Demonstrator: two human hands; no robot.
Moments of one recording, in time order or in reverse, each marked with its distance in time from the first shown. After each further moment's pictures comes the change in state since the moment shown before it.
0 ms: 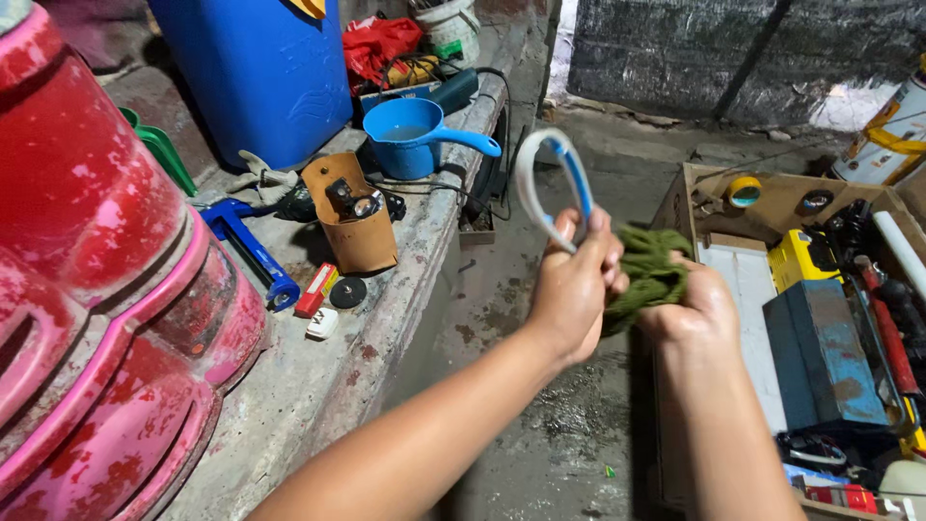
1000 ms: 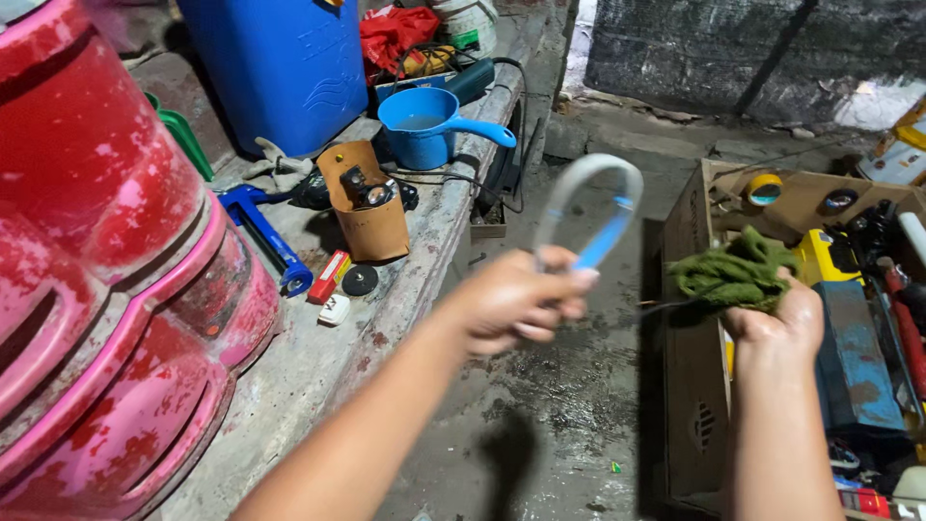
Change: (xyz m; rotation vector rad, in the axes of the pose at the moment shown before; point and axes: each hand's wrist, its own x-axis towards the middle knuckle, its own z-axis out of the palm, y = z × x) left_hand -0.025 0.085 -0.060 0.347 -0.224 -0.632; right_hand 0.024 -0.066 -0.110 0.084 0.054 -0.367
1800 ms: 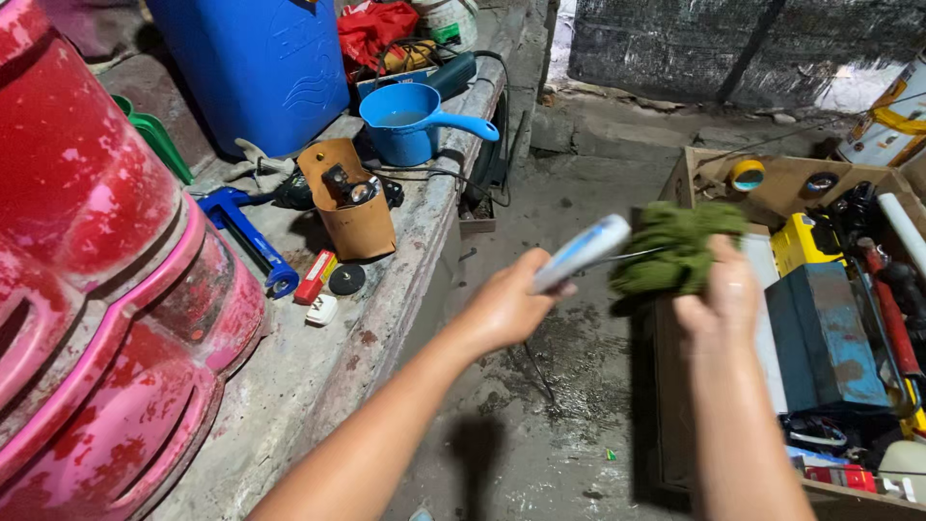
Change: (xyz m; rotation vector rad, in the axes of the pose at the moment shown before) left_hand 0.039 -0.051 -0.011 1.079 0.496 0.200; right_hand -0.065 0.040 0.085 -0.193 -0.010 -0.087
